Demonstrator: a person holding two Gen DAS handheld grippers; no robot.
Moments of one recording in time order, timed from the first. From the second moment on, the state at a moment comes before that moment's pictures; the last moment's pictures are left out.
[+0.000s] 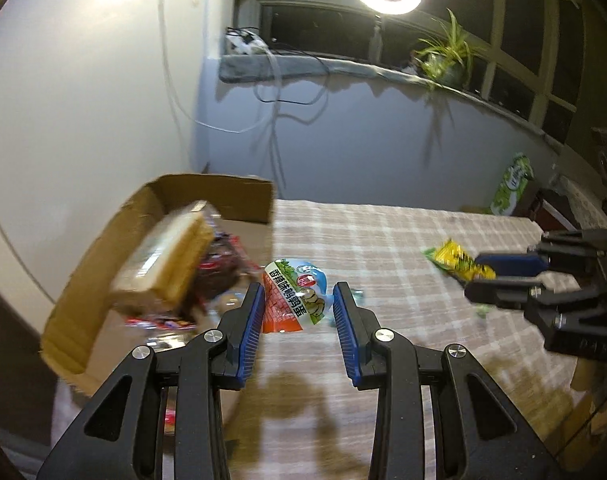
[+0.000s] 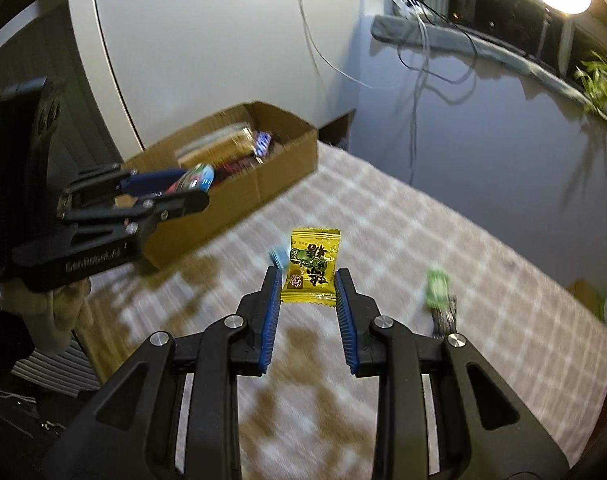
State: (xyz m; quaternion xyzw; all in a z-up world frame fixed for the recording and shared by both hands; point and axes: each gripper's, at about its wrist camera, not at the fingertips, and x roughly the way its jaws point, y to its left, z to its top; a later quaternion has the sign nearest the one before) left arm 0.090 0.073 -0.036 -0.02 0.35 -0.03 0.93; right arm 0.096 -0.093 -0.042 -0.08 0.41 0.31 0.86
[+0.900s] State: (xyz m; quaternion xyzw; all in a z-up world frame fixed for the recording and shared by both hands) left arm 0.080 0.176 -0.051 -0.07 0.36 0.07 0.93; right arm 0.210 0.042 -0.050 -0.10 0.42 0.36 0.83
